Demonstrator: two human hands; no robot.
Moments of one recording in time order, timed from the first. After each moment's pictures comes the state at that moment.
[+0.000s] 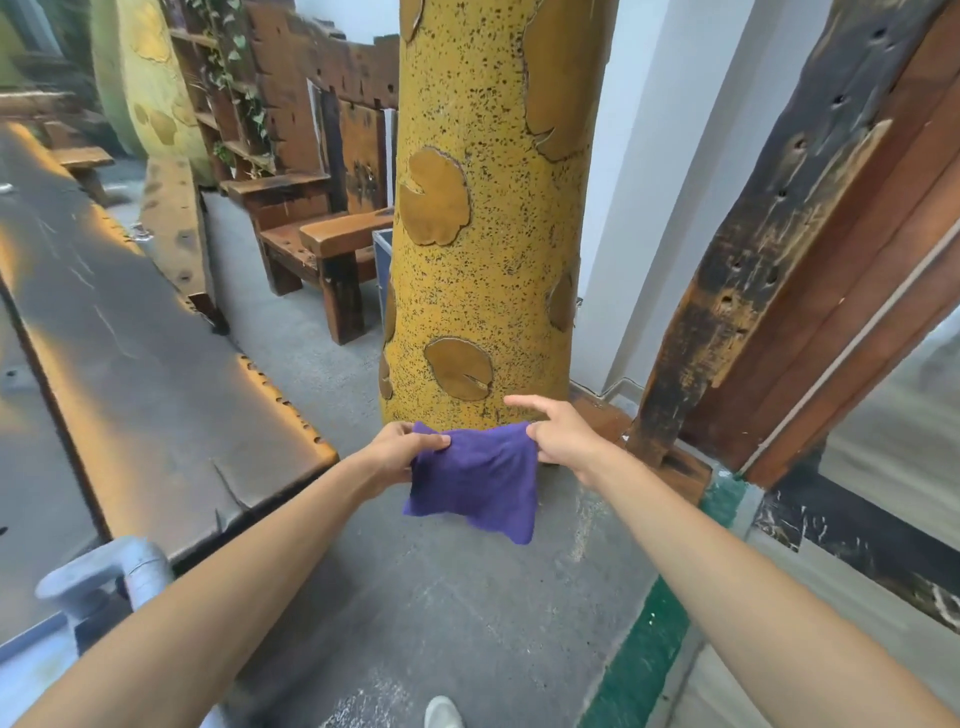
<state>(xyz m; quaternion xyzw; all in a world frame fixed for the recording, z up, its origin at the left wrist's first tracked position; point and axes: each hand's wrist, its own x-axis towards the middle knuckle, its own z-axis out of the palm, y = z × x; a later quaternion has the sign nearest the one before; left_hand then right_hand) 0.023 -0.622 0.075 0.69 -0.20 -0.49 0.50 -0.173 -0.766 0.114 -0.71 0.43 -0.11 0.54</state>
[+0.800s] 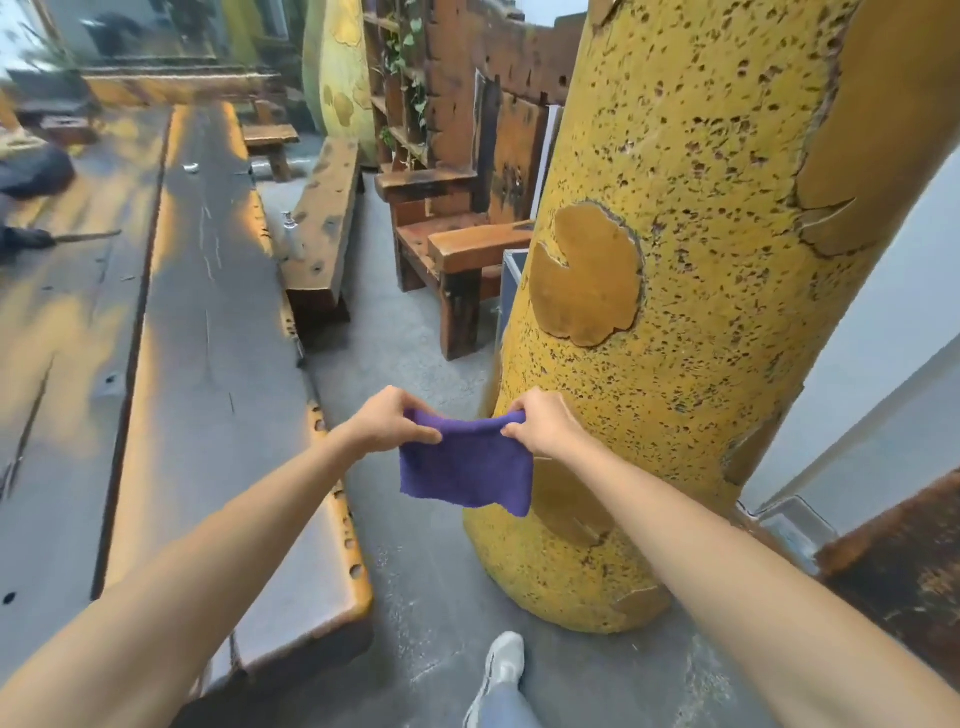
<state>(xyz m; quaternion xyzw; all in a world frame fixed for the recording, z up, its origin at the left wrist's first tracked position) 0.349 -0.786 0.095 0.88 -0.30 -0.24 0.30 0.213 -0.985 0.104 -0.94 0.27 0.04 0.23</state>
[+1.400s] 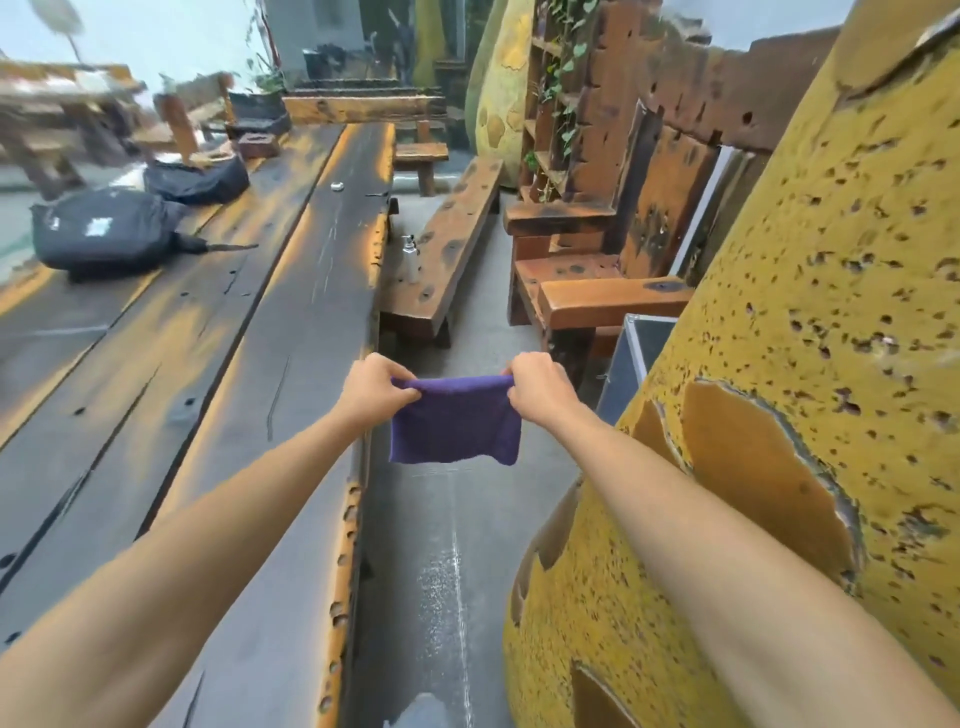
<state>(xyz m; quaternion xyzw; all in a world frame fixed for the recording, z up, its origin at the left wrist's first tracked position) 0.588 -0.842 0.120 0.94 -0.13 -0.01 0.30 0.525 -1.074 0.142 -0.99 0.07 0.00 0.15</state>
